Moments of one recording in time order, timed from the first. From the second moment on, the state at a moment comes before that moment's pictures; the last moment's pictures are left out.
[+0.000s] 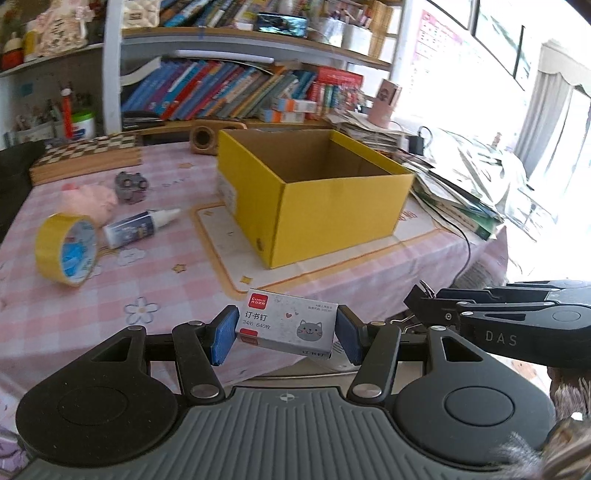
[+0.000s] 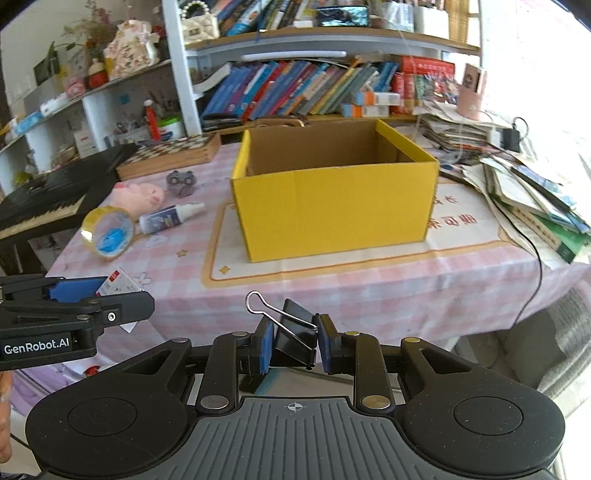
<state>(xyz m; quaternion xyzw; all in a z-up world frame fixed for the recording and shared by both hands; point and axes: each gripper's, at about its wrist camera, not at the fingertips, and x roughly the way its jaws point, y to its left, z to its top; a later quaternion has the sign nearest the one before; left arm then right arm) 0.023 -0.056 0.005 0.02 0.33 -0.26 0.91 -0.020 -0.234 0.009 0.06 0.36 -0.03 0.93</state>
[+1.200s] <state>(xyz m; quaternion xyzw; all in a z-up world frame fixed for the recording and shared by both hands) 0.065 -0.125 0.017 0.04 0.32 -0.26 0.91 0.033 -0.293 0.023 0.03 0.35 0.00 0.94</state>
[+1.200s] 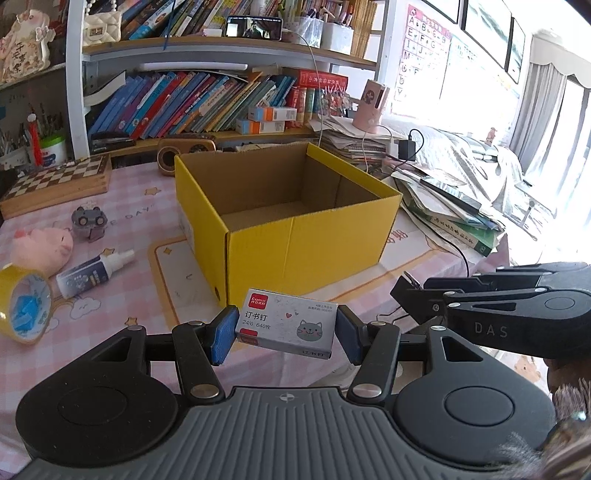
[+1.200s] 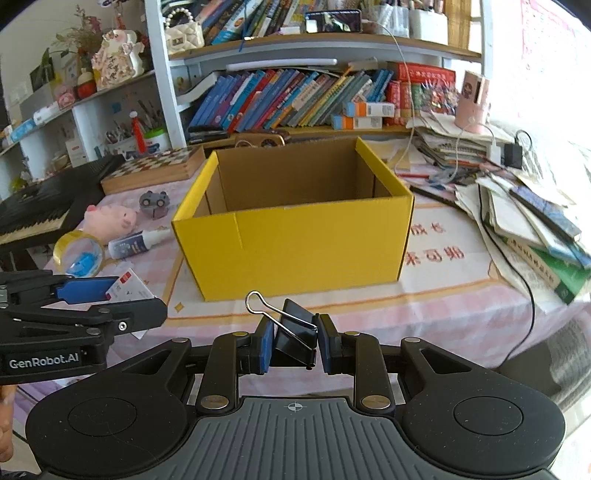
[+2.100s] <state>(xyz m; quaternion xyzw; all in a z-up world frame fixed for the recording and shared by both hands) 0.156 -0.186 0.078 0.07 0.22 -0.21 0.95 0.153 -0.347 0.071 -0.05 0.24 0.11 0.96</state>
